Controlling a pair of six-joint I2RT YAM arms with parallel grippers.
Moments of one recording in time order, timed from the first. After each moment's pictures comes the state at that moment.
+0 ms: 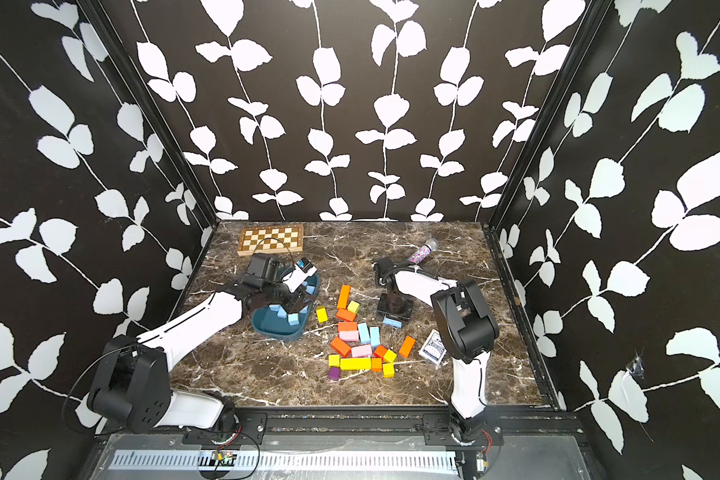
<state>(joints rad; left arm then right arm) -0.41 1.41 0.92 -0.36 0.38 0.36 0.49 1.92 1.29 -0.90 -0.03 0.76</state>
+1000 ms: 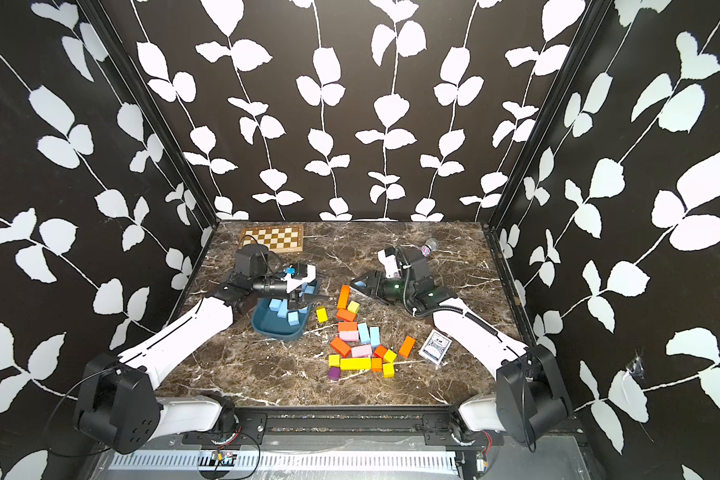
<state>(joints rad) -0.41 1.31 0.92 -0.10 1.02 0.73 0.49 1.36 0.92 -0.05 -0.68 0.87</state>
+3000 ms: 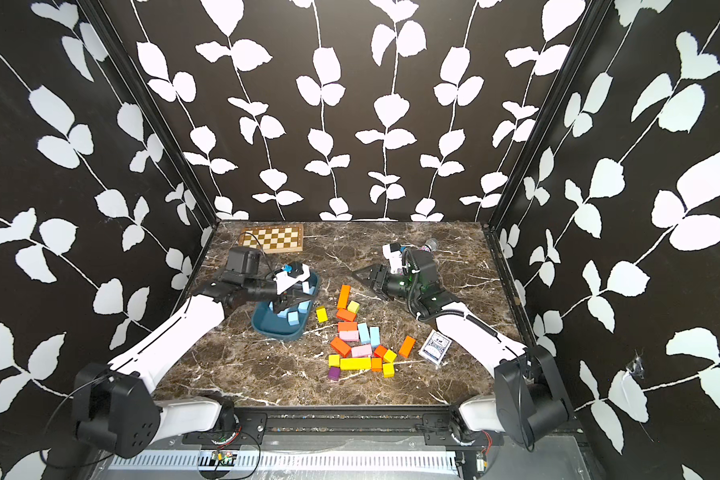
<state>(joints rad) -0.32 1.27 0.98 -0.57 0.71 0.82 0.45 1.37 0.84 0.17 -0.71 0.99</state>
